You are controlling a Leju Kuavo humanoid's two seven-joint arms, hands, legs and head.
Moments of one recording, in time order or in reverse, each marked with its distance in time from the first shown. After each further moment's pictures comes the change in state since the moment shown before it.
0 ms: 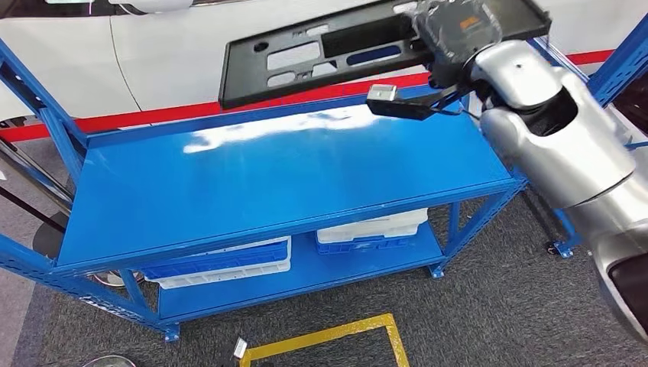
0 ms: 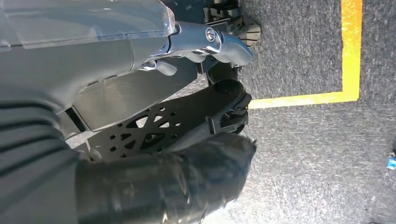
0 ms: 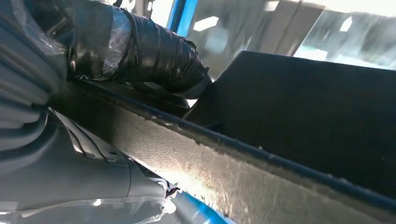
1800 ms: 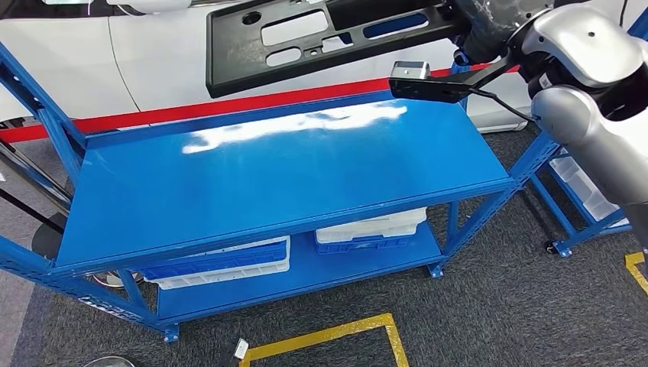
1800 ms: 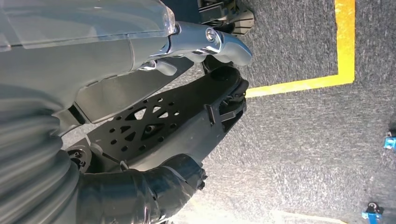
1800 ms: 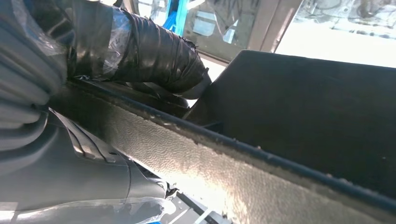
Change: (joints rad) left arm -0.003 0.009 -0.038 0.000 0.022 -0.063 -0.034; right arm -0.064 -0.131 0.000 -0.157 -0.168 0.024 -0.013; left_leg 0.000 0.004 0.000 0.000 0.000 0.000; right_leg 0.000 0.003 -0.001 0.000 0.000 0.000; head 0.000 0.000
